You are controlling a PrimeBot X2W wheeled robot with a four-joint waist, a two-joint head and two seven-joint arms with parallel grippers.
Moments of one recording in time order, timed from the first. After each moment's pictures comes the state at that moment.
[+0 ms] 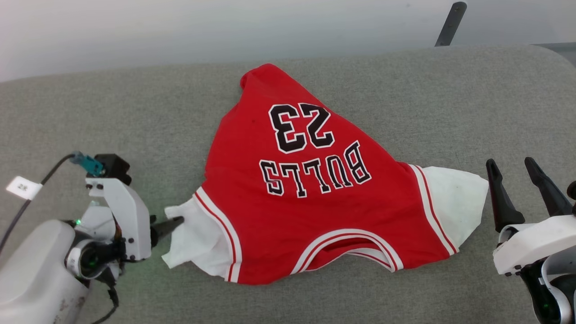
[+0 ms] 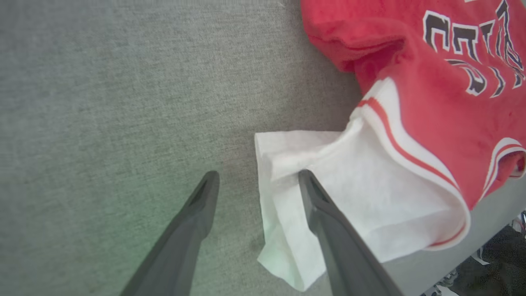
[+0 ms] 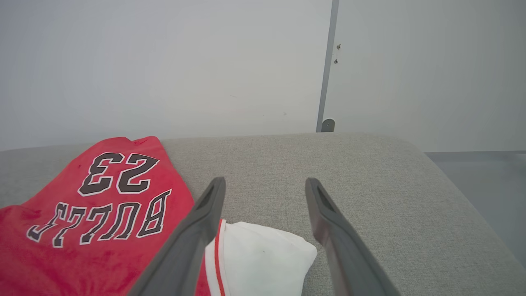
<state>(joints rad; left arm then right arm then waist) -0.57 0.61 -0.50 0.45 -1.03 -0.10 0.67 -0.17 -0.11 -0.10 -0.13 0.23 0.13 0.23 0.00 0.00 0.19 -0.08</state>
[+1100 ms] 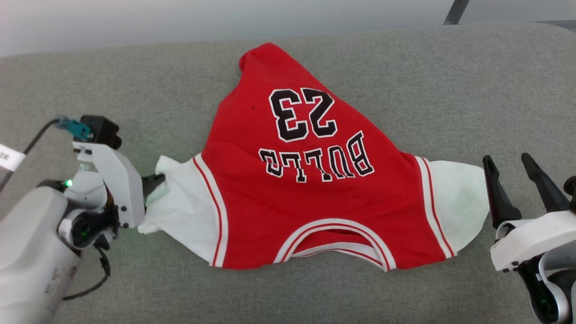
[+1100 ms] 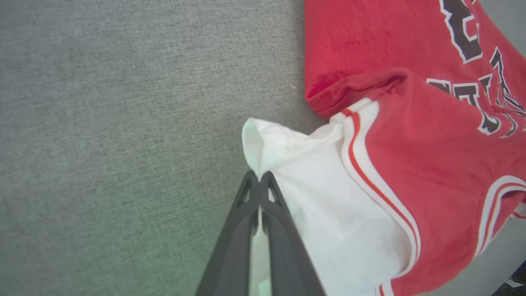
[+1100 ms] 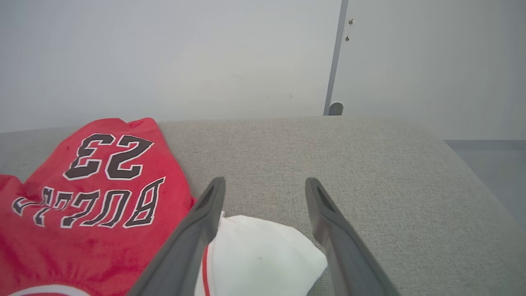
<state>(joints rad) -0.73 0.64 -0.60 0.51 -1.04 -0.13 0.54 -0.18 -0.12 -0.09 -0.12 0.23 0.13 0.23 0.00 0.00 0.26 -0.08</state>
